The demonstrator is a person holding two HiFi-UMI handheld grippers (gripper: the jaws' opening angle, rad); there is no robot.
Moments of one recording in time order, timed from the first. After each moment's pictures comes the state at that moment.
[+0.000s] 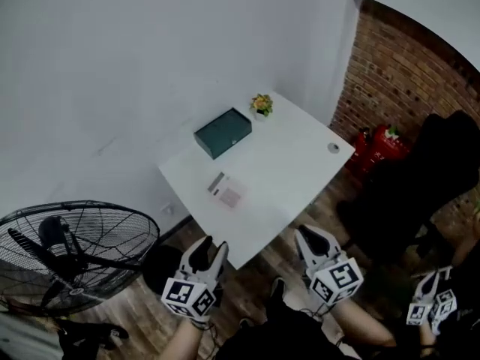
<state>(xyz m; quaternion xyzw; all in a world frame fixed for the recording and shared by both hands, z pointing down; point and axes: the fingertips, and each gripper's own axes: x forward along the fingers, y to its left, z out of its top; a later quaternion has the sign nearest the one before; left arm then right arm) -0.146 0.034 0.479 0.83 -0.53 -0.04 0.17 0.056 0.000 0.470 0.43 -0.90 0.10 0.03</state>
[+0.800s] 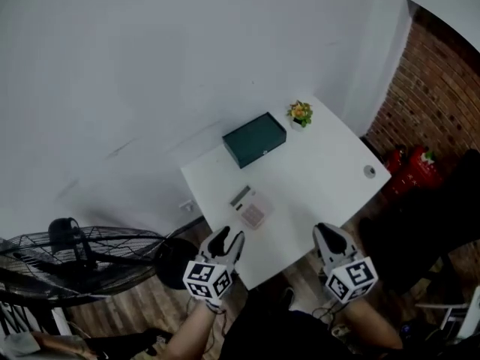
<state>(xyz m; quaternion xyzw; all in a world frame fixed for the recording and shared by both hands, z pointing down) -0.184 -0.108 0.551 0.78 -0.59 0.02 0.21 0.031 -0.148 0.494 0.38 -0.91 0.13 0.05</state>
